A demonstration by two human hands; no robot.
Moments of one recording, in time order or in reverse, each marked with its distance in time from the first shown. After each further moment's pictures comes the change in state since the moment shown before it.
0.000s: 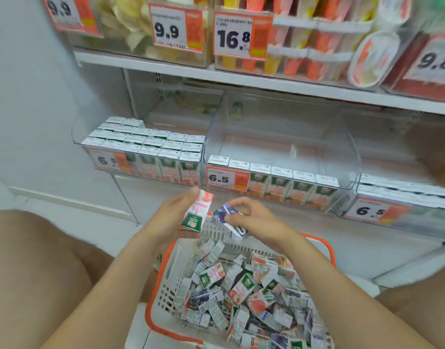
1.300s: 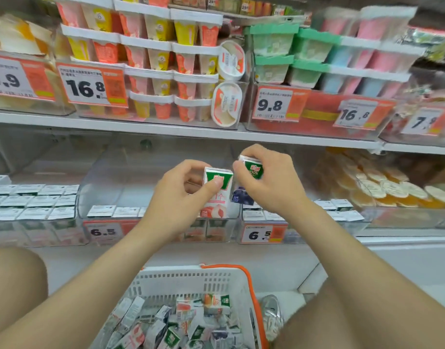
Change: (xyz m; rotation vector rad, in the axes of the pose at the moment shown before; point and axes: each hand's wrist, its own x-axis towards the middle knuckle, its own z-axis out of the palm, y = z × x) left_hand -0.003 0.113 0.223 0.329 -0.154 0.794; right_hand -0.099 -0.062 -0.225 -0.689 0.902 -0.577
